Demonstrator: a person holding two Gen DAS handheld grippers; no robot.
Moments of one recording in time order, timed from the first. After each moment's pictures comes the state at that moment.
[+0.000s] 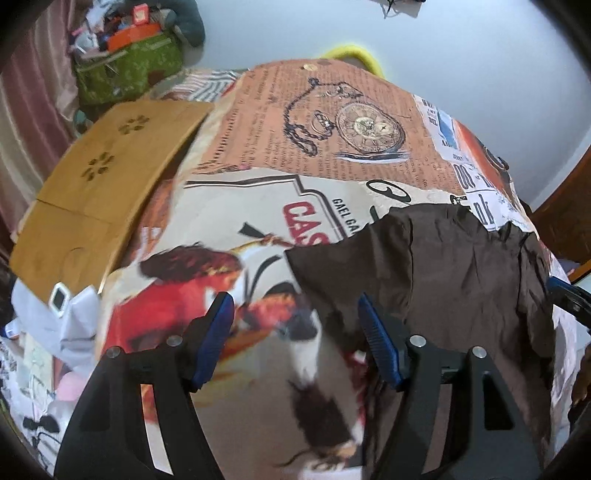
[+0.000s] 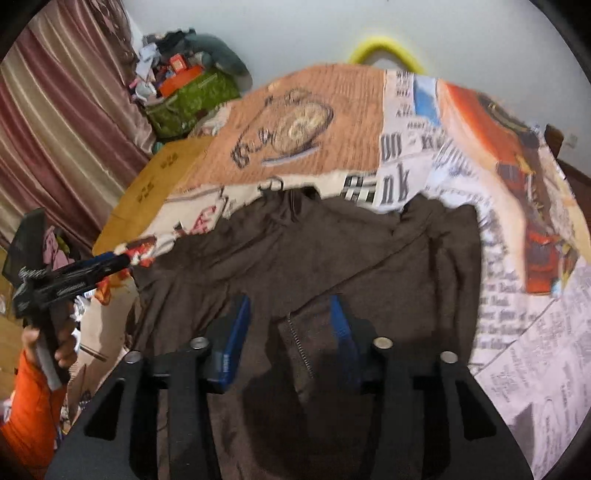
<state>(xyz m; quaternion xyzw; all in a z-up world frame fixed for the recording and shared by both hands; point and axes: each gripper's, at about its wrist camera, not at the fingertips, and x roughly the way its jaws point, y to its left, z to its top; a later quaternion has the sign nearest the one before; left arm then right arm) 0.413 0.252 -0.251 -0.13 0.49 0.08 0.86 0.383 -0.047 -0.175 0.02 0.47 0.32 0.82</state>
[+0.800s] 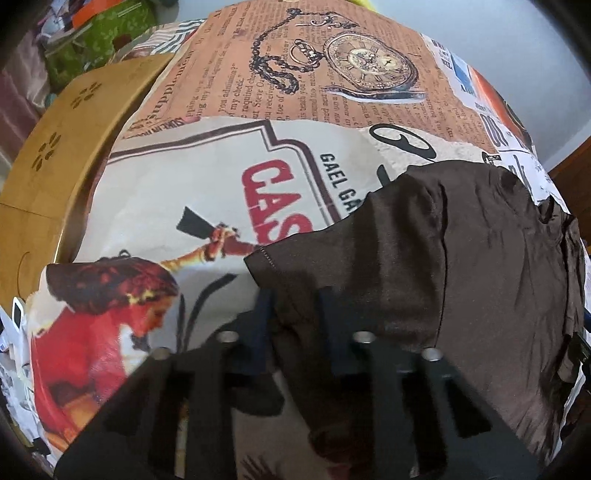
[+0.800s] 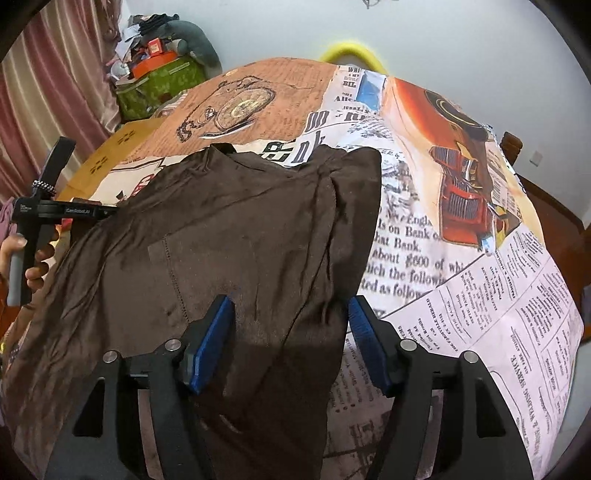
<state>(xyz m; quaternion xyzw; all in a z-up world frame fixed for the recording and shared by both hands) 0.473 0.235 -0.319 -0.12 0.57 0.06 0.81 0.372 -0.097 -0.219 -0.06 0.47 0.26 0.84</state>
